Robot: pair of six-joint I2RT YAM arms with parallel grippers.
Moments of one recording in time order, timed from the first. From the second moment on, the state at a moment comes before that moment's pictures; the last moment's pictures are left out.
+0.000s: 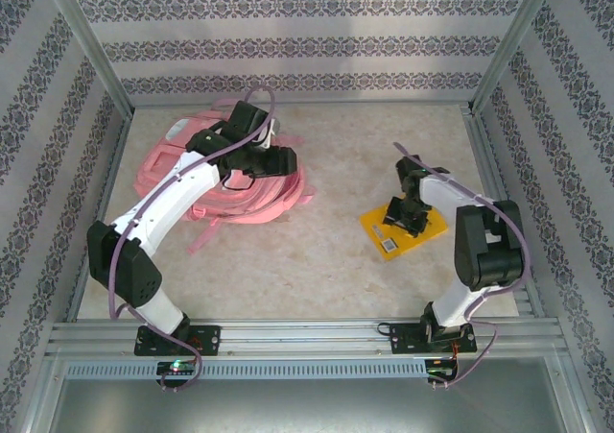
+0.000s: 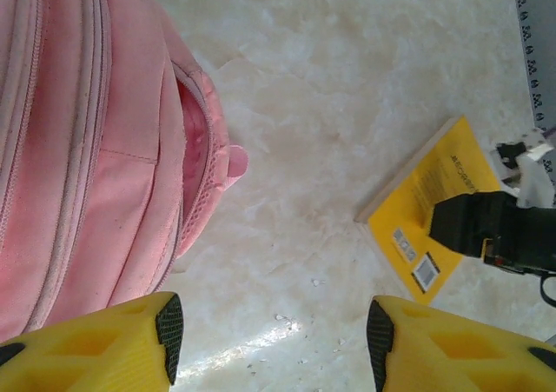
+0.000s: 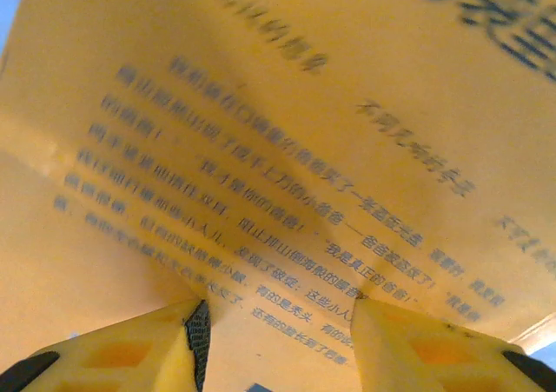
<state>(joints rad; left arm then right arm) -0.48 1.63 1.59 -0.87 0.28 -0.51 0.16 1.68 1.01 -0.83 -0.08 0.61</state>
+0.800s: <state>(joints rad) -0.66 2.03 1.77 -0.89 0.40 -0.46 0.45 1.38 0.79 -0.86 -0.23 0.55</state>
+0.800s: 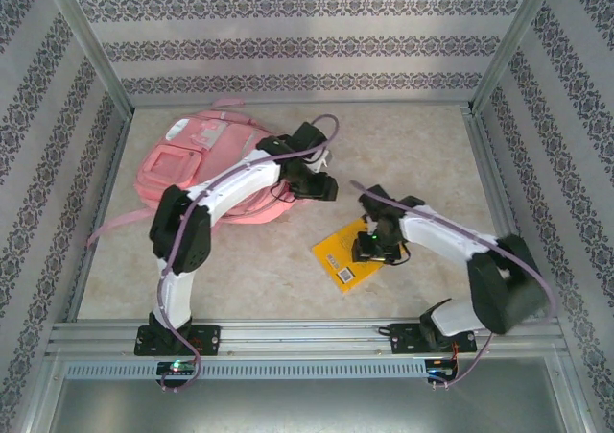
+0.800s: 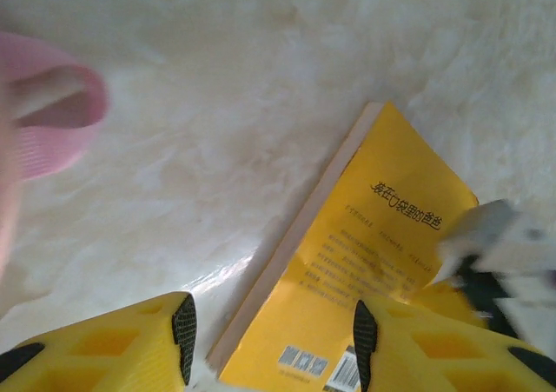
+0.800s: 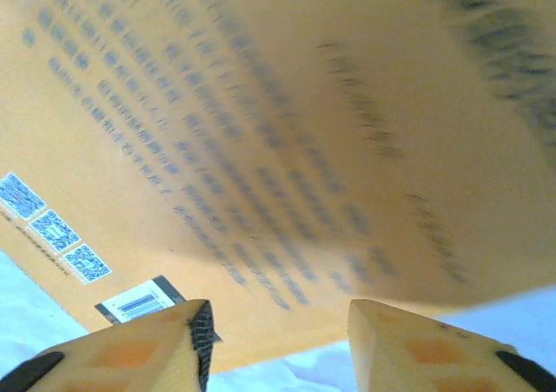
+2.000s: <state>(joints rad) -0.72 2.12 1.52 -0.69 0.57 -0.46 0.18 1.53 0.79 -0.64 -0.41 0.83</state>
